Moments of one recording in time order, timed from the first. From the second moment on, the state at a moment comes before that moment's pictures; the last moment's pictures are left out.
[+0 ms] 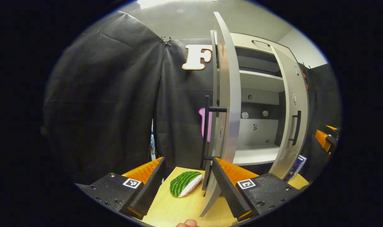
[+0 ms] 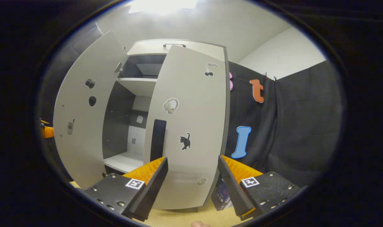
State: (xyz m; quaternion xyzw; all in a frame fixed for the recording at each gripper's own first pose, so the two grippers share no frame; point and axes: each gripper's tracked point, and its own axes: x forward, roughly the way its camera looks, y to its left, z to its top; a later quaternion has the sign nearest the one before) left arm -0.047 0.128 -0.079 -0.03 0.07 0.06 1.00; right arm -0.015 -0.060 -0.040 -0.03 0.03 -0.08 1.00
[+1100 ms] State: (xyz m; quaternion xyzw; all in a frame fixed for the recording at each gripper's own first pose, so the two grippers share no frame) left arm -0.042 0.078 -0.081 -0.04 0.07 0.01 1.00; right arm -0.032 -0.079 -0.034 -0.03 0.03 -0.09 1.00
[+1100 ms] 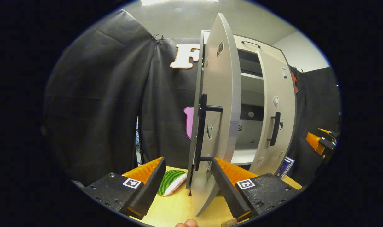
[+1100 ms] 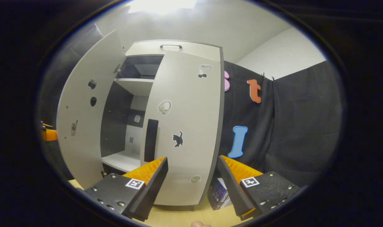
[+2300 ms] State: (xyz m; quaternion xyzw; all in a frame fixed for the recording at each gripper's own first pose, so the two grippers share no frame) left arm -0.002 -0.049 -0.094 -0.05 0.07 -0.13 0.99; right arm -0.069 -0.133 -0.033 -0.05 0.03 -0.14 0.99
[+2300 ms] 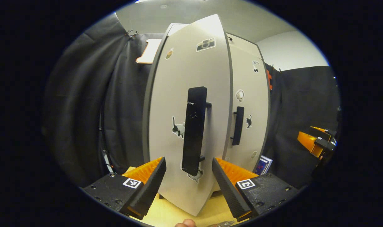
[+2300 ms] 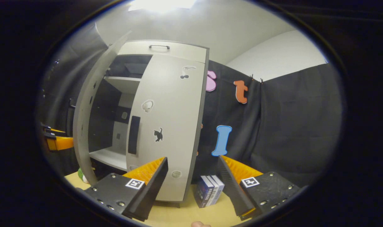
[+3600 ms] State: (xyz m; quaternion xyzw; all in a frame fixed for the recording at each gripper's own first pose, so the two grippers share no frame) left arm -0.003 -0.066 -0.087 -0.04 0.07 -0.14 0.99; right arm -0.086 -0.146 -0.043 -0.04 0.05 -0.15 0.99
